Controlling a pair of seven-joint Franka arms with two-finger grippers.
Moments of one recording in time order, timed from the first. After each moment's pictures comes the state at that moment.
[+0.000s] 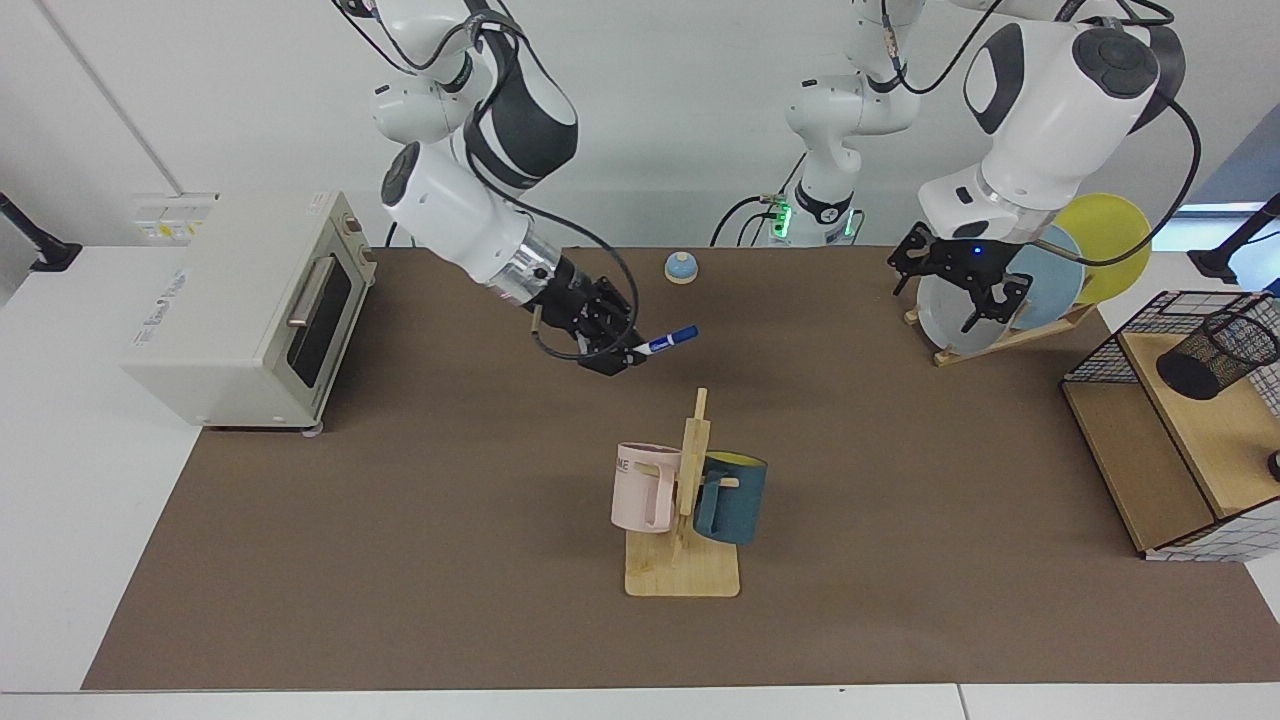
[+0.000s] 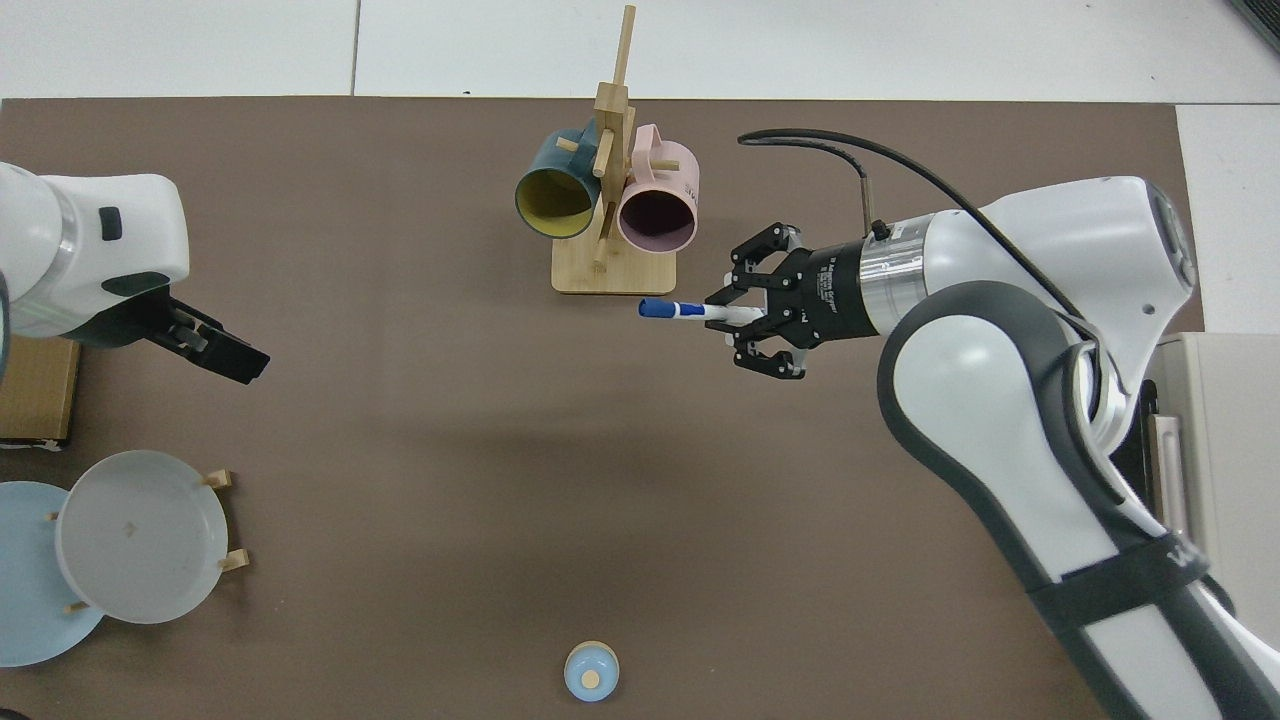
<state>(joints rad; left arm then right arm) -0.01 0.08 -0.13 -1.57 -0.03 1.61 0.61 0.37 0.19 0.00 -1.75 0.81 2.22 1.57</state>
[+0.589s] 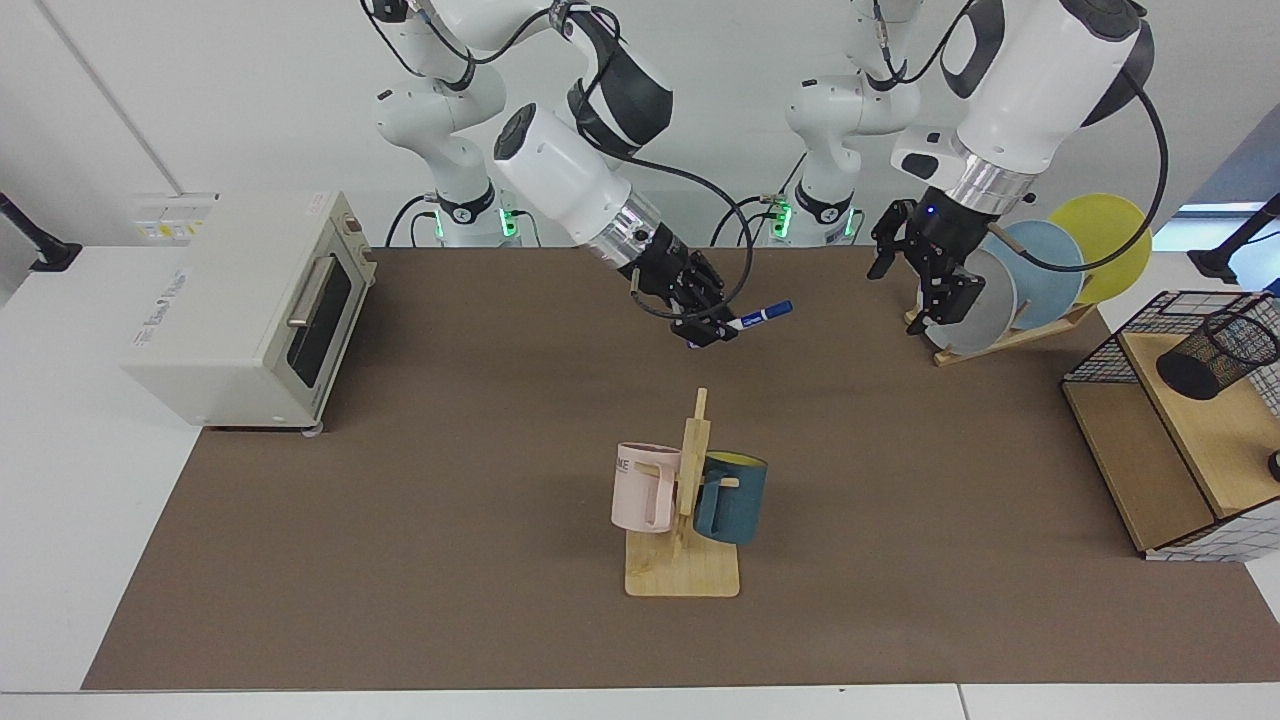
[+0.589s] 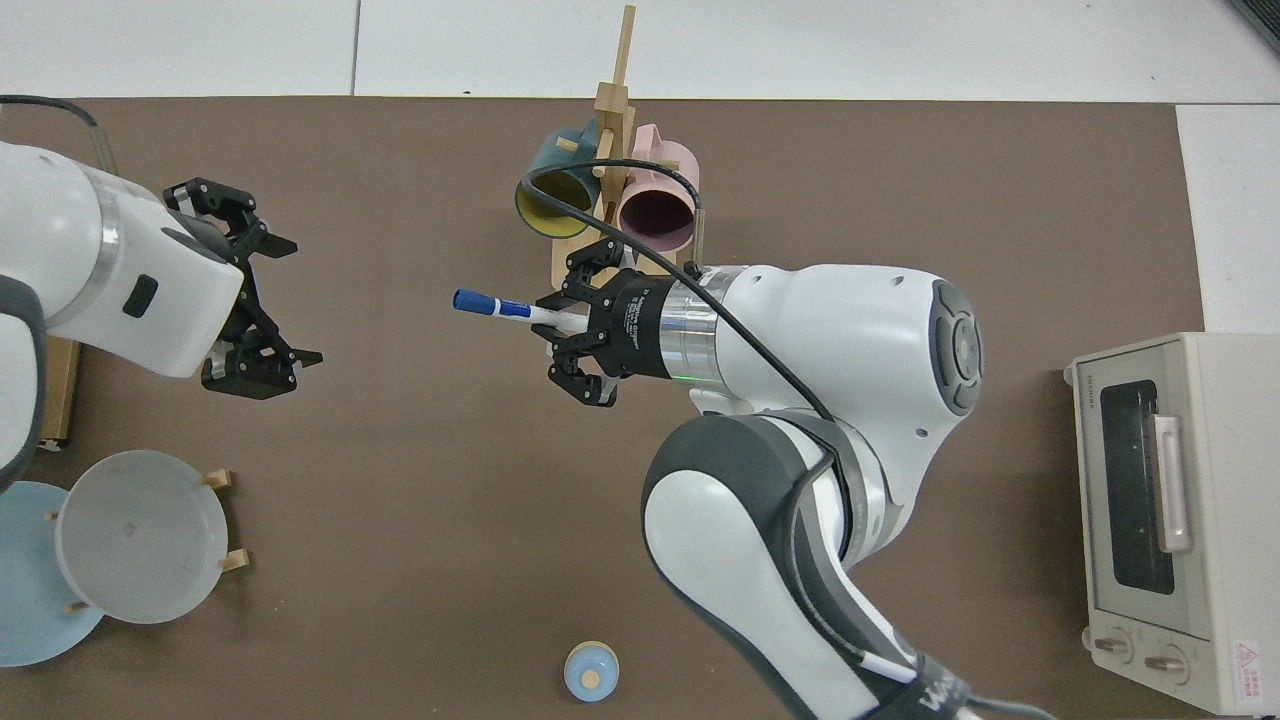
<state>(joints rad) -0.01 0.05 -0.18 -1.57 -0.15 1.74 1.23 0.56 0.22 0.01 -1.73 0.82 2.44 1.75</state>
